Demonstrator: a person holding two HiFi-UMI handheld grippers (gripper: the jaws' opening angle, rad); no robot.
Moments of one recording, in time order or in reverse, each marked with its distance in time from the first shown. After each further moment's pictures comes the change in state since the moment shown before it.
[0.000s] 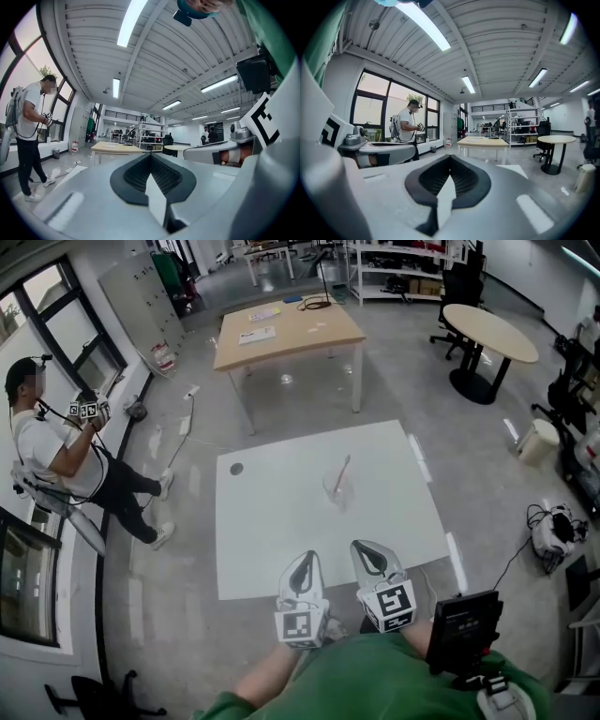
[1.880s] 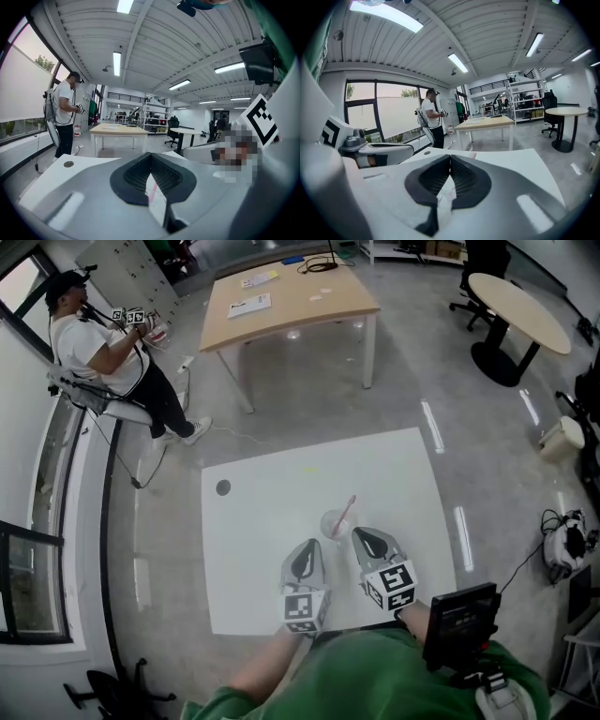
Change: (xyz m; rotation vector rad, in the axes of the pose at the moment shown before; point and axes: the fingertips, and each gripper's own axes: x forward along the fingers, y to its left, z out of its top) left arm 0.197 0.050 -0.082 -0.016 0.260 0.052; right arm 0.173 -0.135 -0.062 0.185 0.180 0.092
